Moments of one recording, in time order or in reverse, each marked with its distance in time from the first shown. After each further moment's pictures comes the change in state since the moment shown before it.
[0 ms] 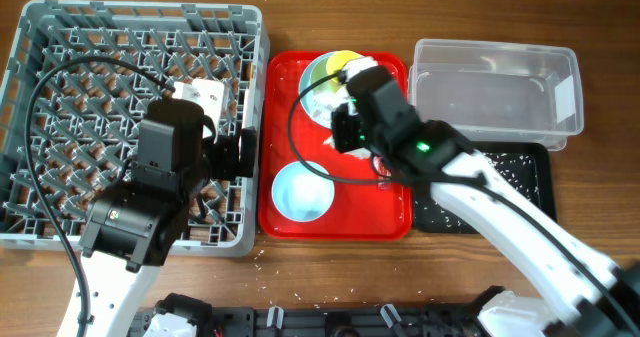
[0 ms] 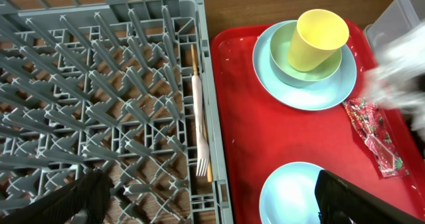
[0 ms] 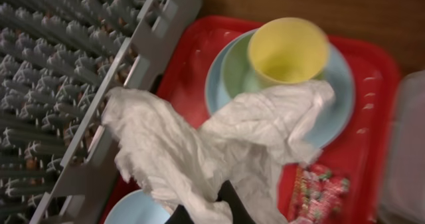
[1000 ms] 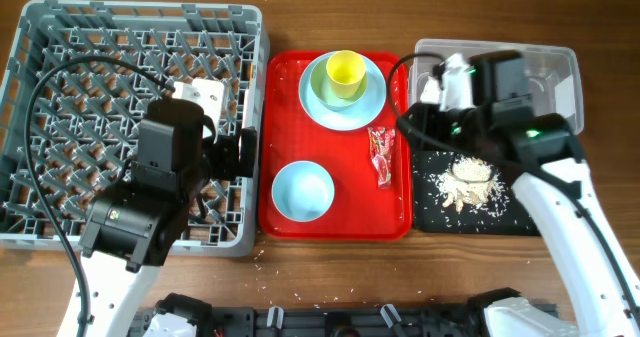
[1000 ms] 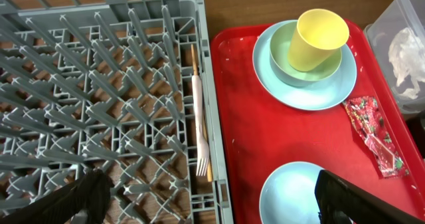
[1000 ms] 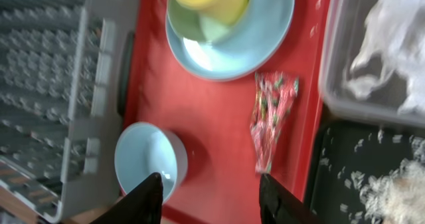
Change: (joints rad) left arm 0.000 0.000 0.000 -0.001 0.000 0.000; right arm -0.397 -0.120 -0.007 -0.342 -0.438 -0.043
